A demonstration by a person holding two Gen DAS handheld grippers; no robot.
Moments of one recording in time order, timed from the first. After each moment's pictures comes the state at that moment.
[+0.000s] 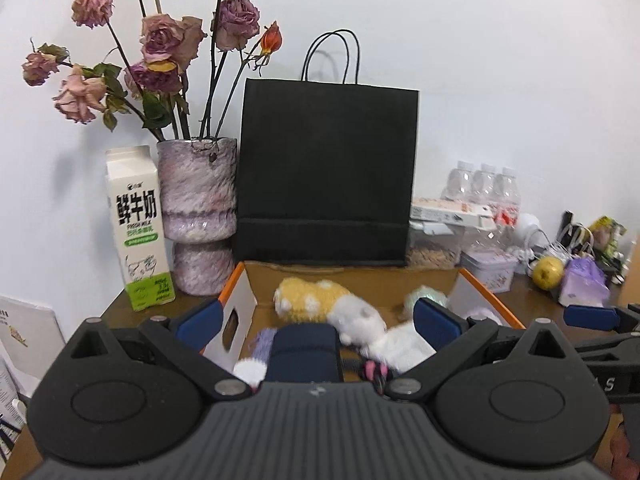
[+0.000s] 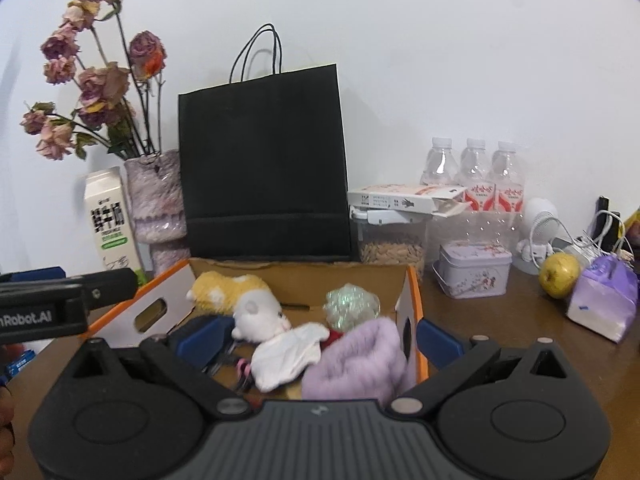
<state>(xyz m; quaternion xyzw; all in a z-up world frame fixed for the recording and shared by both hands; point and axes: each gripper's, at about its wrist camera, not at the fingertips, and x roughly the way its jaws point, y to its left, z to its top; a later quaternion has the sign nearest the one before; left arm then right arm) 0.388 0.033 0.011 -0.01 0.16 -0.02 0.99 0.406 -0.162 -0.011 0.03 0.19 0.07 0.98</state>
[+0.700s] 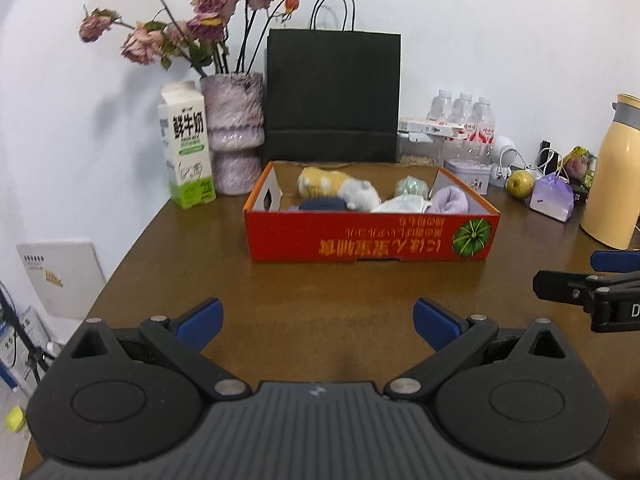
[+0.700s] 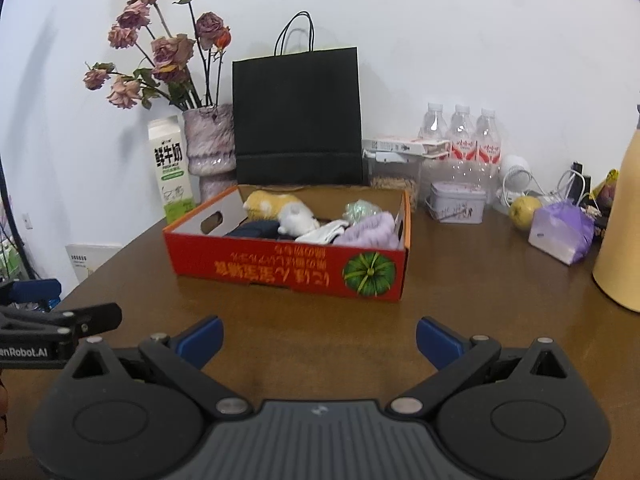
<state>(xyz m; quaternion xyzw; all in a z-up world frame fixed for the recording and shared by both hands) 0.236 0.052 -0.017 0.01 0.25 -0.01 0.97 0.248 -0.160 -0.014 0.02 0.25 0.09 0.96</state>
